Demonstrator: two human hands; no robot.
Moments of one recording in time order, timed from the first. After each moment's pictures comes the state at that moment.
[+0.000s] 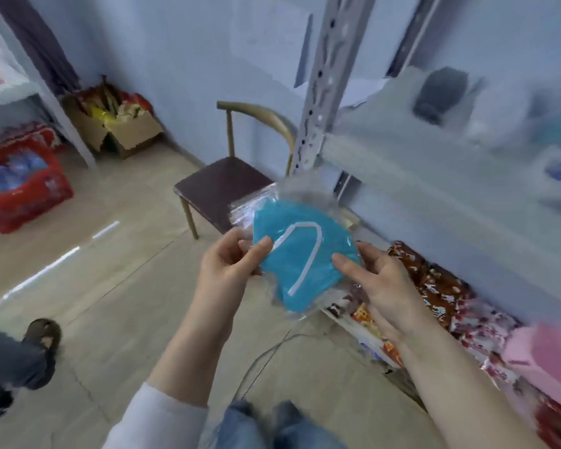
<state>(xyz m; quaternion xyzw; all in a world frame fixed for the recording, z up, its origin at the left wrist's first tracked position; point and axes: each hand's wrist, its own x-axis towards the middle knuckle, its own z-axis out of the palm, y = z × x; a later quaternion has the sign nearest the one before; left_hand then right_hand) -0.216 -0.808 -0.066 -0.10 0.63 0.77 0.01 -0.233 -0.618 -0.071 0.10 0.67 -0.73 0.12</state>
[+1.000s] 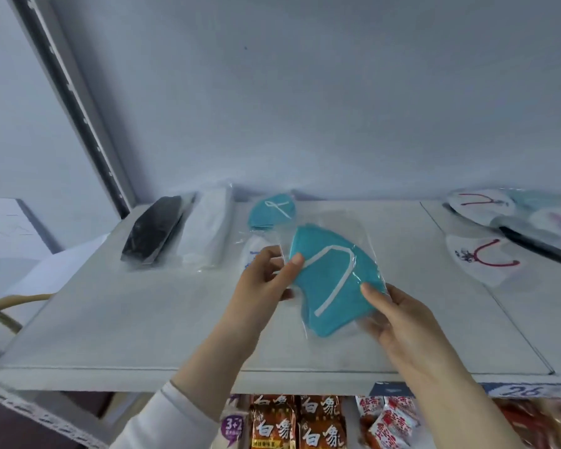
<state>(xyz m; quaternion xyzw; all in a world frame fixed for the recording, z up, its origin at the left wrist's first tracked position) -0.342 -0.412 0.018 0.26 0.63 0.69 0.24 -0.217 -0.280 0.011 0.30 0.48 -0.80 -0.19</state>
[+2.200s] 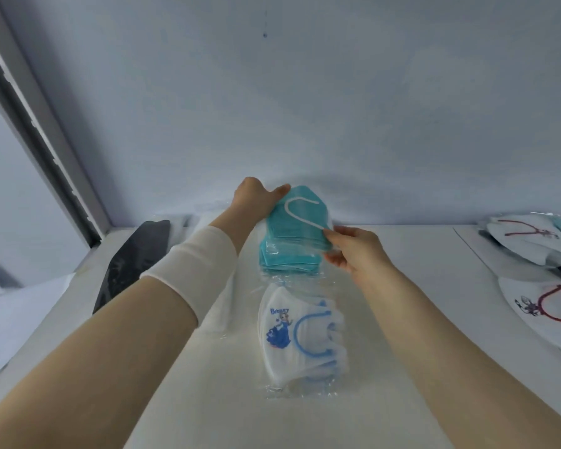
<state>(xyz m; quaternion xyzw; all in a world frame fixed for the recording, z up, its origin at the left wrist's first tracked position) -0.585 -0.302 0.062 0.23 0.88 0.40 0.13 -0.445 -0.219 0.027 0.40 0.58 -0.68 -0.20</state>
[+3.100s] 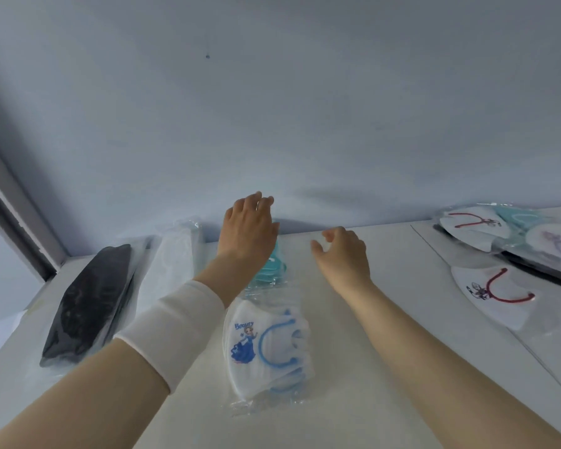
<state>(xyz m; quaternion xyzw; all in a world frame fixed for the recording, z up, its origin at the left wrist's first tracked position) -0.527 -0.291 0.045 0.42 0.89 0.15 -0.09 -0.418 -0.192 0.008 0.42 0.83 -0.29 -0.22</state>
